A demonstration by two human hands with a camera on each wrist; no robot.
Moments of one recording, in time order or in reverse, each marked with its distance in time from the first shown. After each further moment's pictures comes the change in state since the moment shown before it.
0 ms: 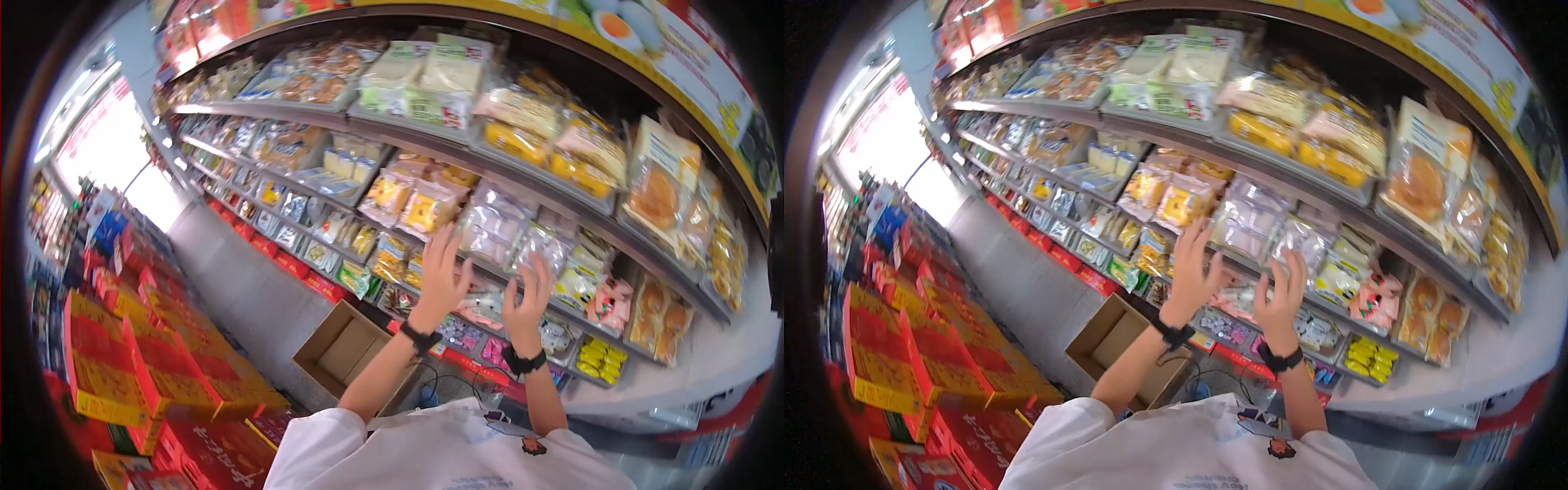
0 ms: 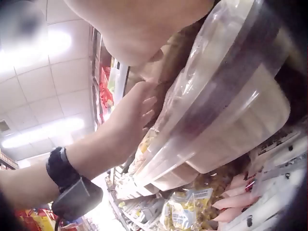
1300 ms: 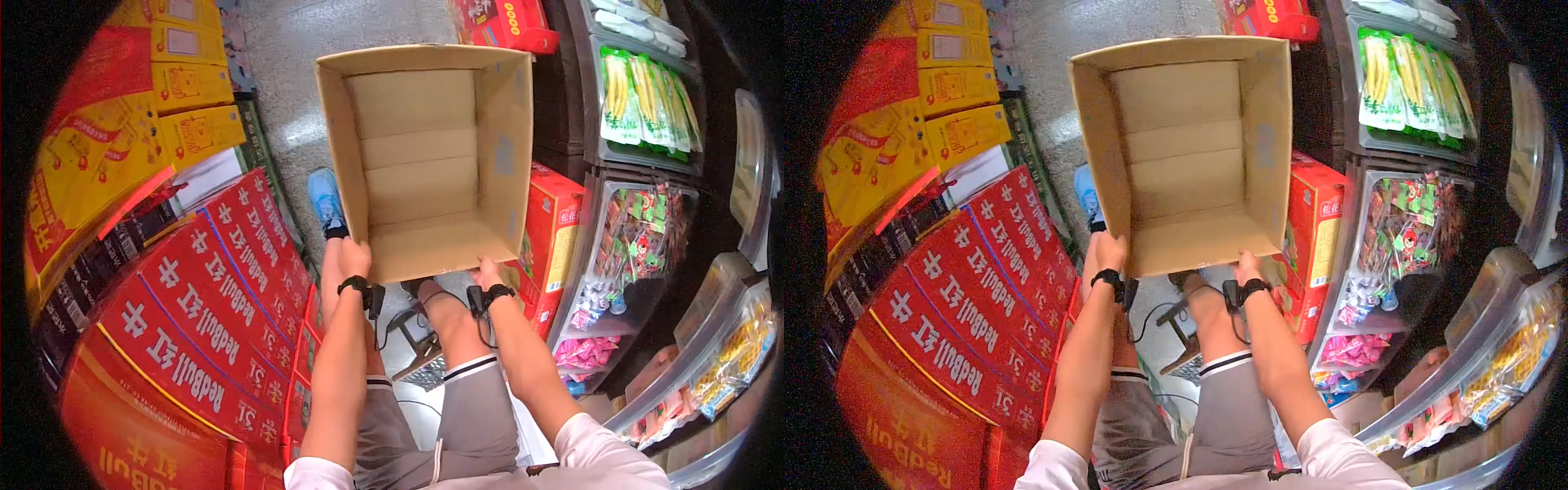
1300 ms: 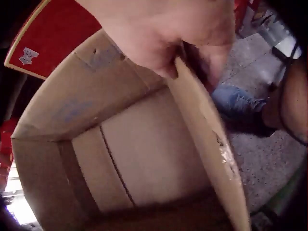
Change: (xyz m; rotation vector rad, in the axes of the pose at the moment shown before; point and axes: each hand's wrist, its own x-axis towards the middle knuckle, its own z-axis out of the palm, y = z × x) left_hand -0.841 -0.380 -0.070 0.296 -0.048 -2.147; right_hand -0.806 0.118 0.397 0.028 -1.235 1.930
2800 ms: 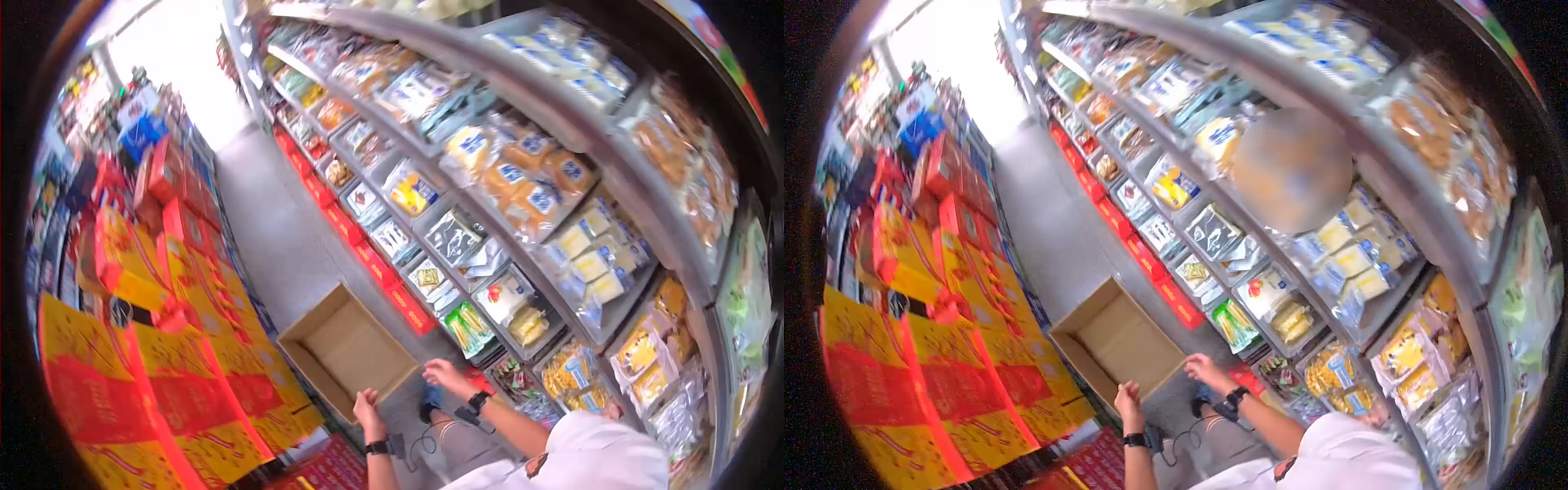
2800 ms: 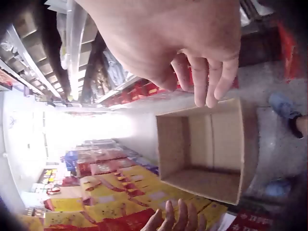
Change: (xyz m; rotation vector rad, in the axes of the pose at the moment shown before) left_hand -0.163 0.390 -0.345 -1.191 -0.067 0.125; right_hand -0.536 -0.435 0.153 -0.352 -0.670 -0.699
